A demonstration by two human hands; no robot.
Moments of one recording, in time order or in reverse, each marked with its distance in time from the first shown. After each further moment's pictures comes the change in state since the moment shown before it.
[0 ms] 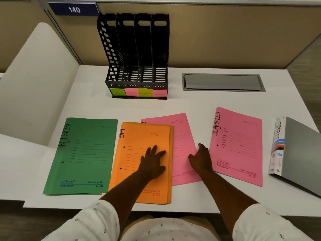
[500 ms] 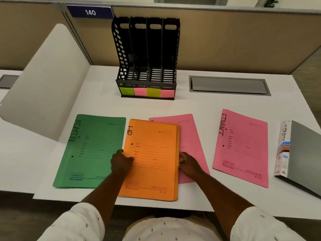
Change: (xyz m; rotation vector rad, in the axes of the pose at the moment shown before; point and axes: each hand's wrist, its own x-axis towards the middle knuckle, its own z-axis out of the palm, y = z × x) left_hand -0.043 -0.108 -0.026 -0.685 0.429 -0.634; right_hand -0.043 -0.023 0.044 0.102 -0.394 -0.247
